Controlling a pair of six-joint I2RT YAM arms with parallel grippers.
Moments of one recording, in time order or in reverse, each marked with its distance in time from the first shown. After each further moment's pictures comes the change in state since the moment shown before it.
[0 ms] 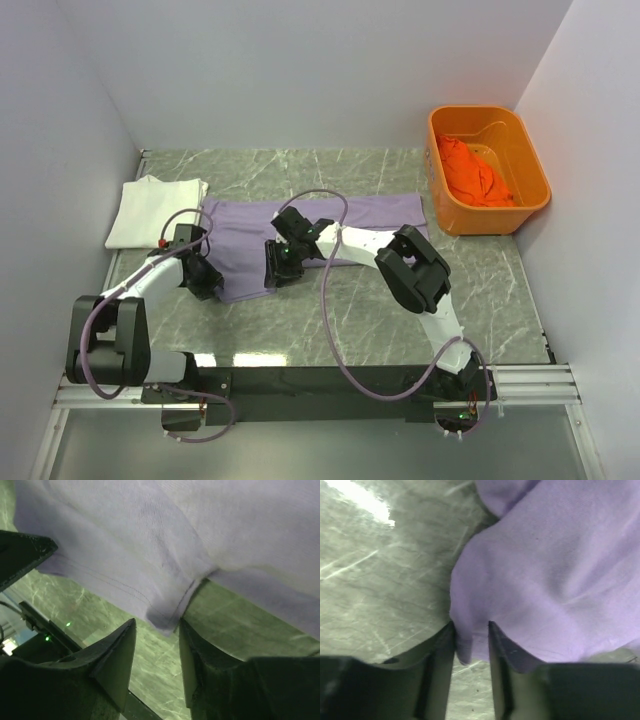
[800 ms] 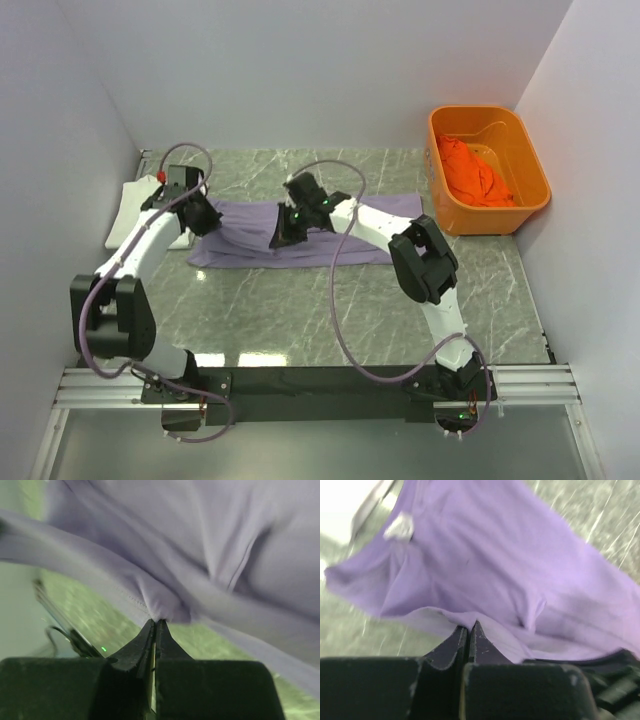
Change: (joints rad) left arm -0.012 0.104 0.449 -0.053 0.014 0.089; right arm -0.111 0.014 0.139 0.000 -0.032 0.008
